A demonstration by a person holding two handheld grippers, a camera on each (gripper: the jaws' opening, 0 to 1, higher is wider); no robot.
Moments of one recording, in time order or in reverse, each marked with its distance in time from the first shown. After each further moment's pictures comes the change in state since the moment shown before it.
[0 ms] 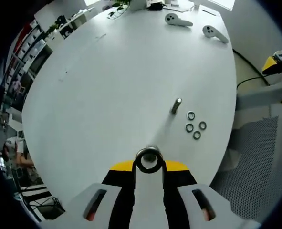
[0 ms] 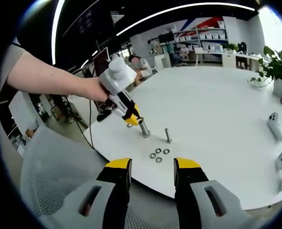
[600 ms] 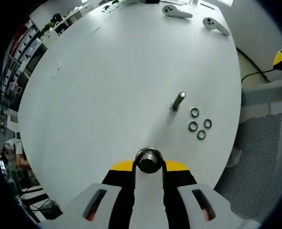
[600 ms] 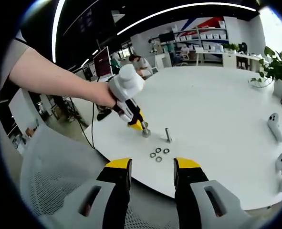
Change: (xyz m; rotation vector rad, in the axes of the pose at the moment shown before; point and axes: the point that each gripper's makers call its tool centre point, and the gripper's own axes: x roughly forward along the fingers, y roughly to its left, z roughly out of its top) left arm 0.034 -0.004 -0.004 0.006 0.058 -0.019; right arm 0.001 0.000 -0.001 -0.008 0.008 0.001
